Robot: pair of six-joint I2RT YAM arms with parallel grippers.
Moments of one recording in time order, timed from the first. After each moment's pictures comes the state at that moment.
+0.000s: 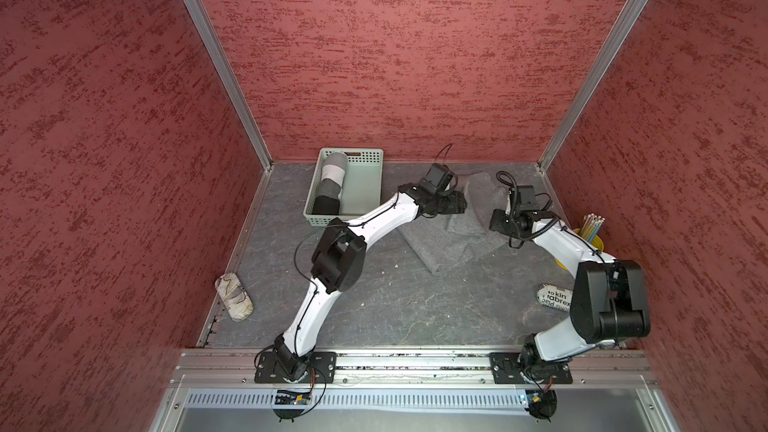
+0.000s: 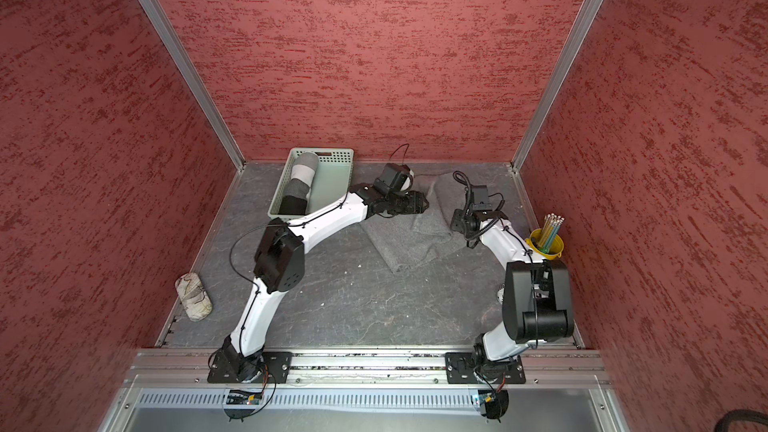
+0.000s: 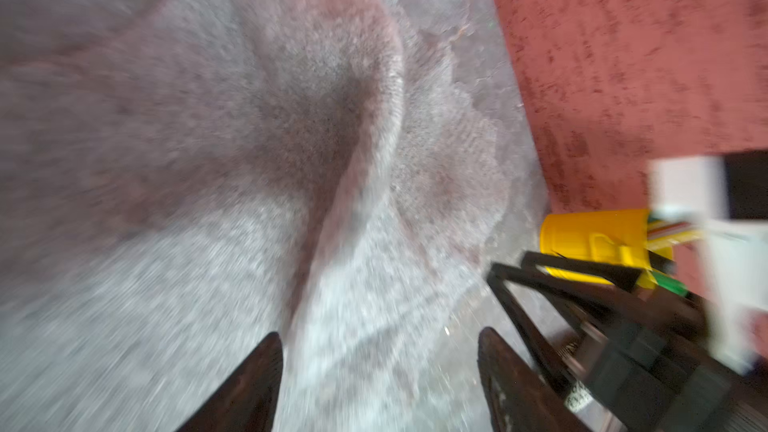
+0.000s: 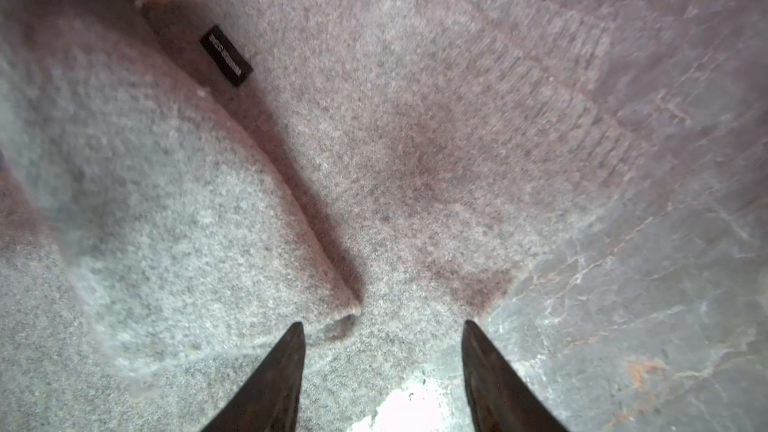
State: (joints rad) left arm -0.76 2.16 1.92 -0.46 0.16 -0.64; right arm 0.04 1.55 1.00 -0.43 0.00 0.38
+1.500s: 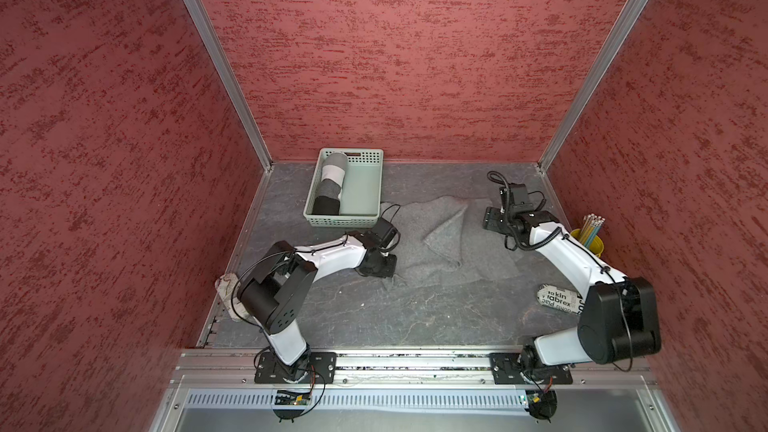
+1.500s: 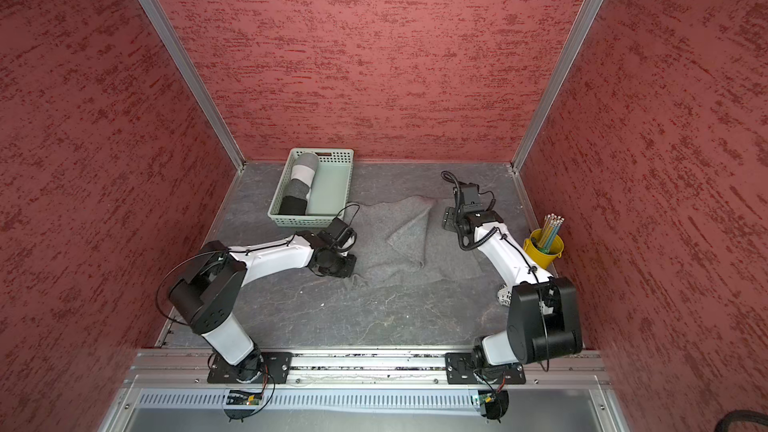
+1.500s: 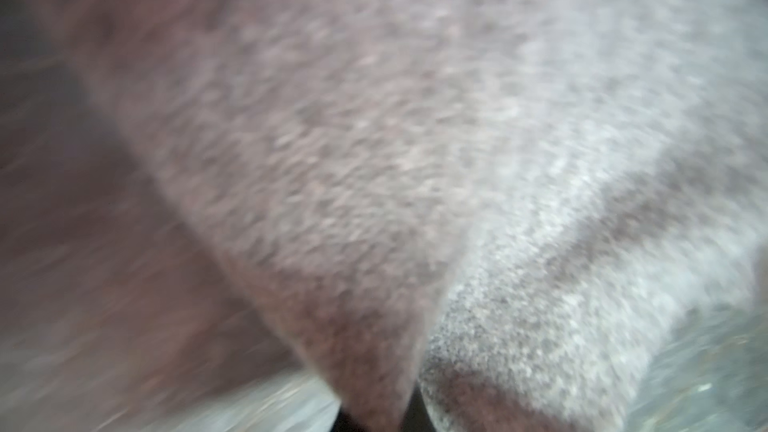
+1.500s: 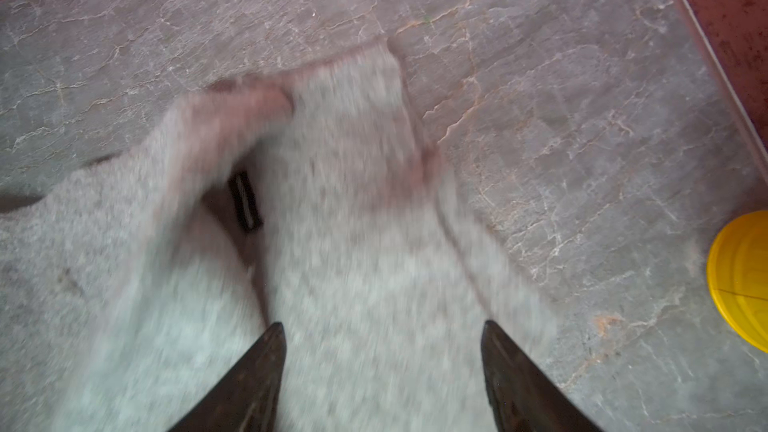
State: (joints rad) left arm -0.62 1.68 0.94 -0.55 0.13 -0.42; right arm 0.15 1.45 1.04 -0.53 0.16 0.43
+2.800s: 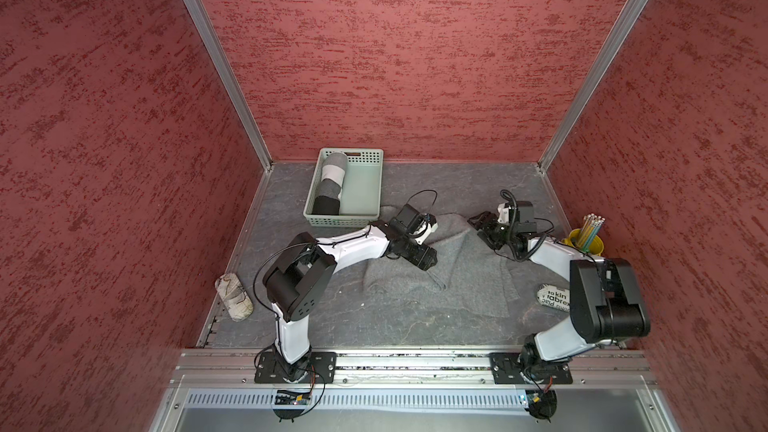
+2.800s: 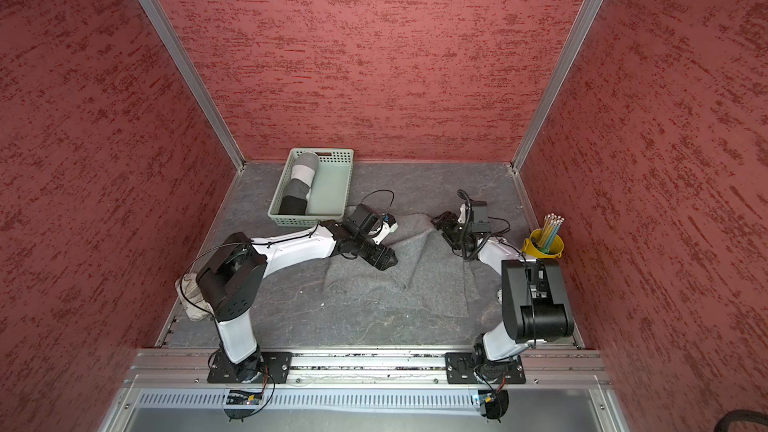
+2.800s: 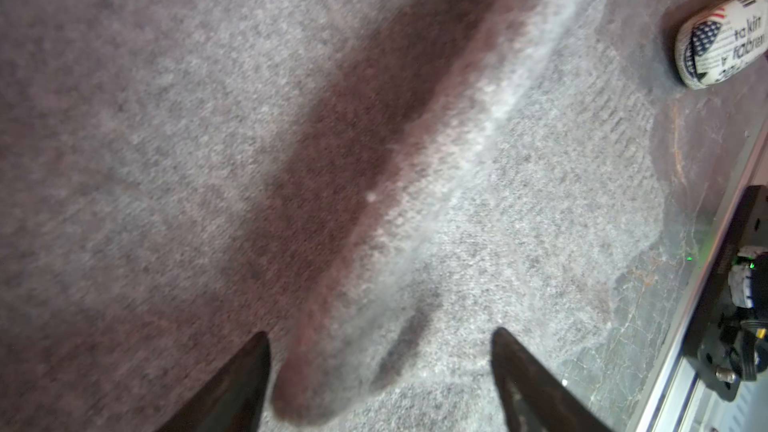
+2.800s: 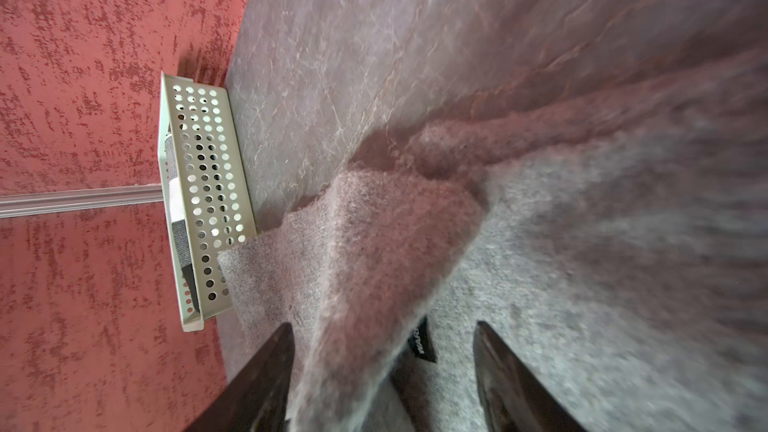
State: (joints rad) left arm -0.77 1.85 1.24 -0.39 0.30 -0.14; right arm 0.03 1.58 0.77 0.05 -0.48 0.90
